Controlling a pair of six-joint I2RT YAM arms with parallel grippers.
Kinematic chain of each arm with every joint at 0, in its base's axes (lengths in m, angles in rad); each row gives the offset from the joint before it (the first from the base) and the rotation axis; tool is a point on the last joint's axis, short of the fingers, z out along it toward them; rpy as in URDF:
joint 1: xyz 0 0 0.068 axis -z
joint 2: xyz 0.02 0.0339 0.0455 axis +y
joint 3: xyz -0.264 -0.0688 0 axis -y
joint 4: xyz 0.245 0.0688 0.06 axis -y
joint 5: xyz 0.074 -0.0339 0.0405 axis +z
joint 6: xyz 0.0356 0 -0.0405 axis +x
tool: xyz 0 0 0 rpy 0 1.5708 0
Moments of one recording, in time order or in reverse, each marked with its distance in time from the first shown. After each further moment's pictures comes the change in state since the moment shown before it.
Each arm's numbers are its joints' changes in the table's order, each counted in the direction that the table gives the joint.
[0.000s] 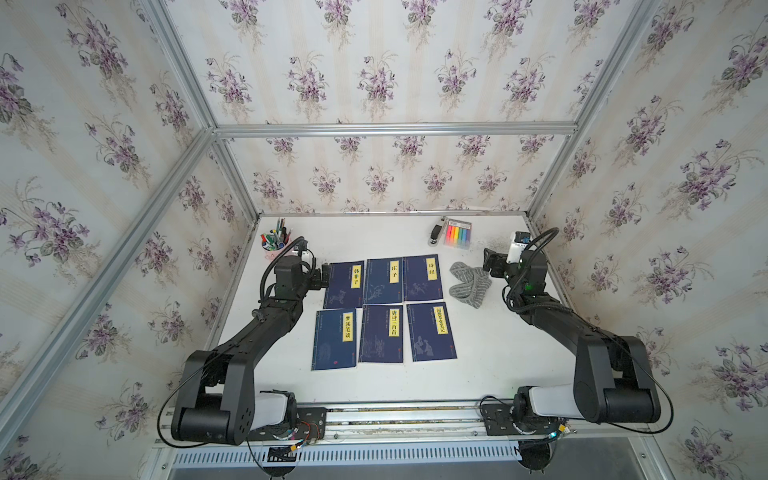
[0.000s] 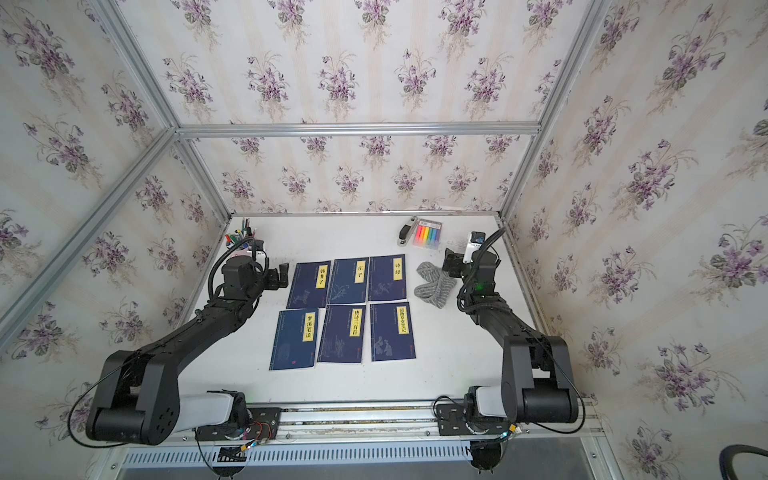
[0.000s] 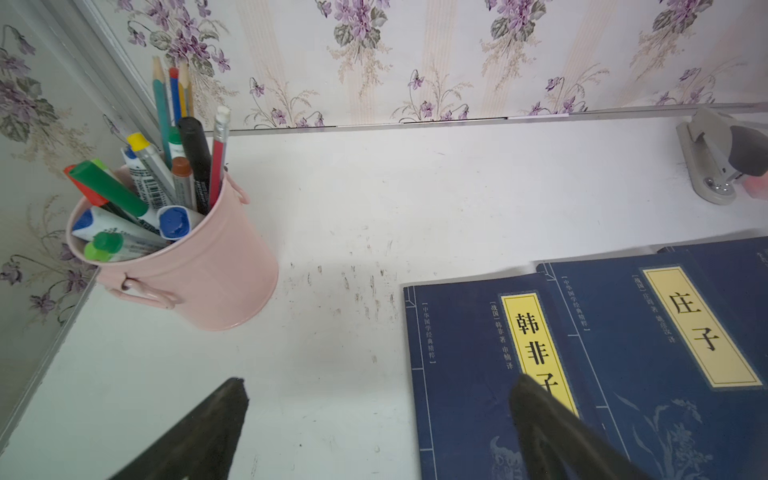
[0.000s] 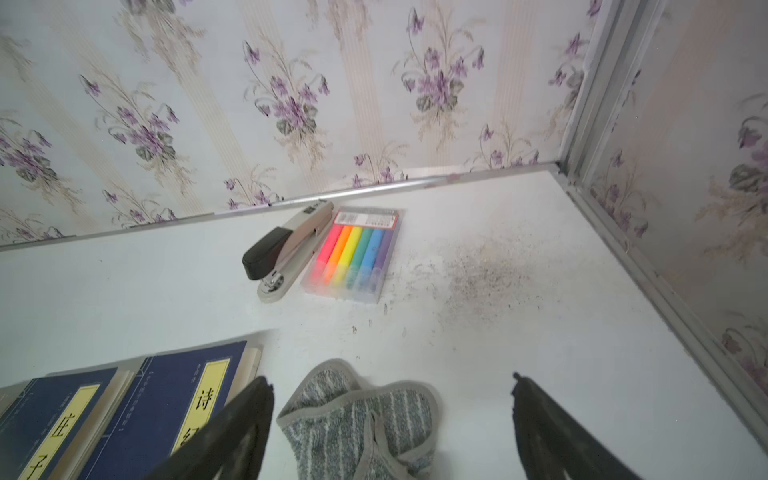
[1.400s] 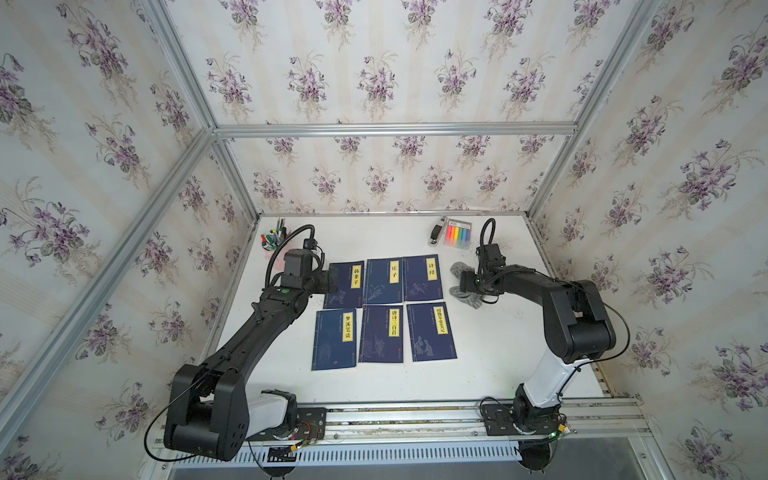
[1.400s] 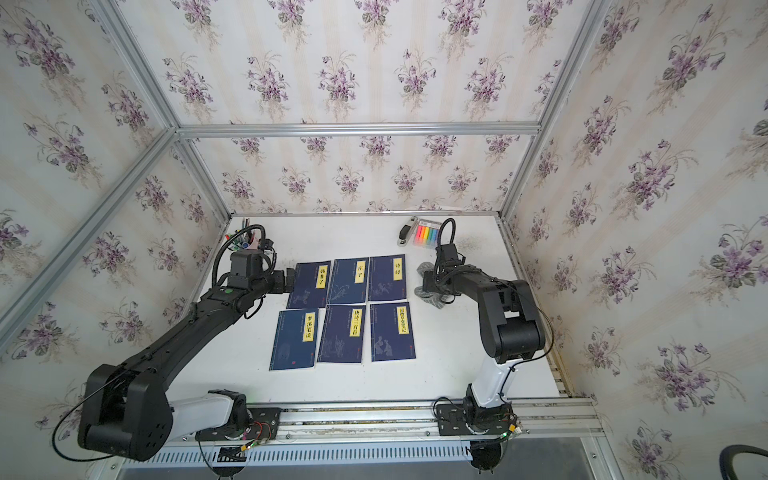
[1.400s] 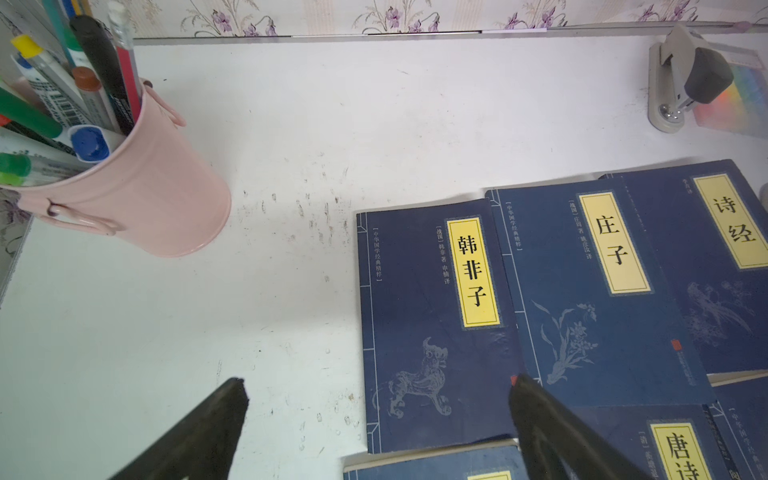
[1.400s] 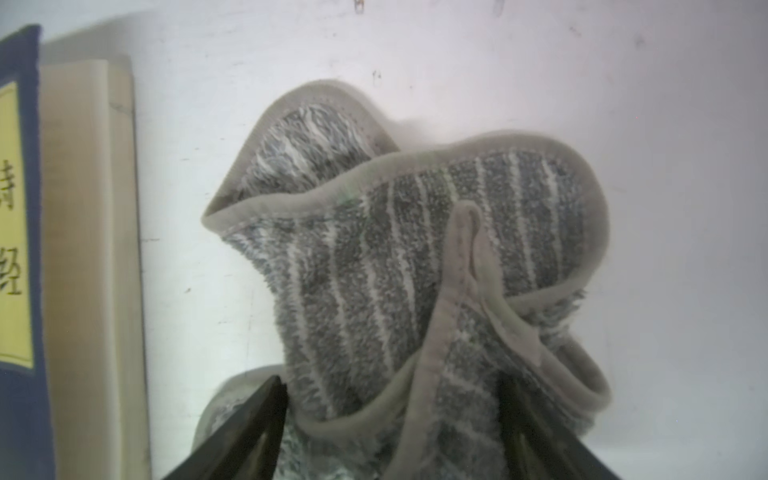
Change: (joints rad) left arm 0.097 -0.029 0.173 -0.435 0.010 -0.087; right arm -0.161 0.388 0.316 -0.644 -0.051 0.085
